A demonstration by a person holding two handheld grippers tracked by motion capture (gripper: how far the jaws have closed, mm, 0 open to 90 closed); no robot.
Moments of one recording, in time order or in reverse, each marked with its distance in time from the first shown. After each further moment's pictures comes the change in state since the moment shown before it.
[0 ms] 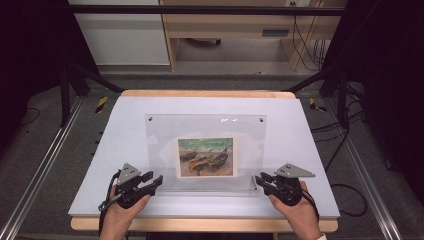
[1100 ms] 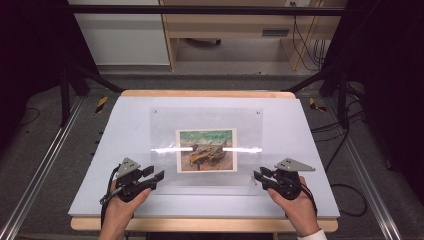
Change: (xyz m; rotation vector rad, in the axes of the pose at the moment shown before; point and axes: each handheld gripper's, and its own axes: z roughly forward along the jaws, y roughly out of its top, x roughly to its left) left arm 0.009 0.010 0.008 -0.018 -0.032 -0.032; right arm -0.007 0.009 0.007 -0.019 0.012 0.046
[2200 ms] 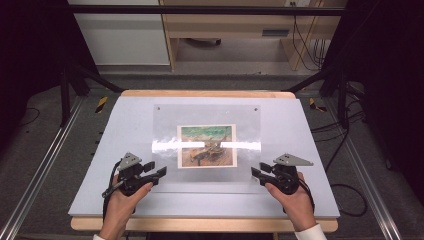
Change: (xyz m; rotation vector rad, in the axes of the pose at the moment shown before) left arm 0.007 0.010 0.010 0.008 -0.024 -0.015; right arm -0.006 0.008 0.010 -0.005 0.016 0.018
